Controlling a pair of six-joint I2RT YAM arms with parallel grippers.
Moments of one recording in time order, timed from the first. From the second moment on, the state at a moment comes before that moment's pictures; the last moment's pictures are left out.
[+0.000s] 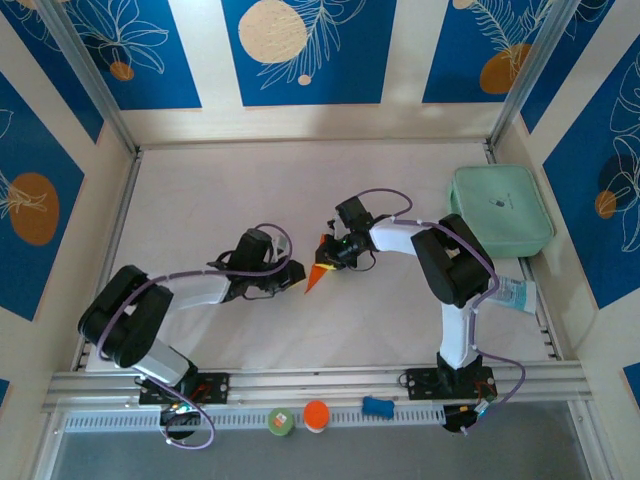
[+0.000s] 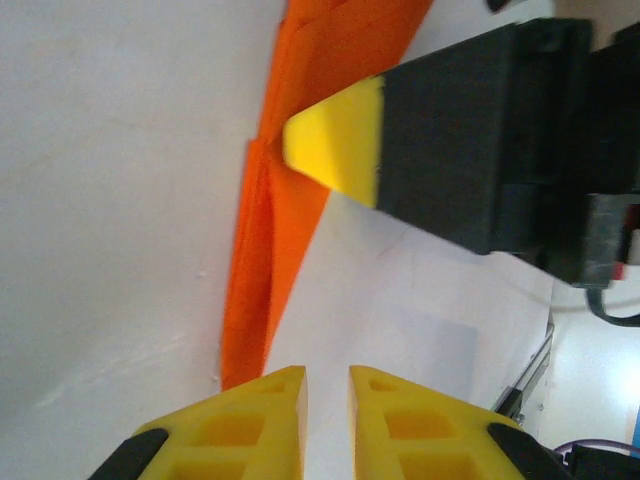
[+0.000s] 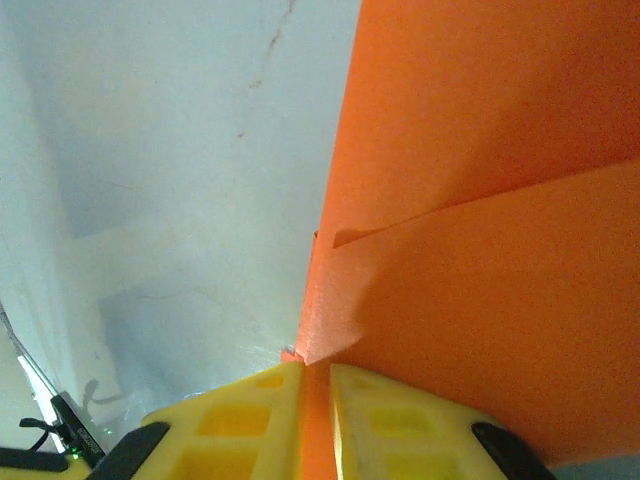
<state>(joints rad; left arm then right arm) -0.60 1.53 0.63 0.14 0.49 -0.94 0.54 1.96 1.13 -0.30 -0.55 0.68</state>
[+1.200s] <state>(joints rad) -0.65 1.74 0.73 0.16 0.45 -0.86 0.54 2.01 1.21 -0.41 -0.56 0.69</state>
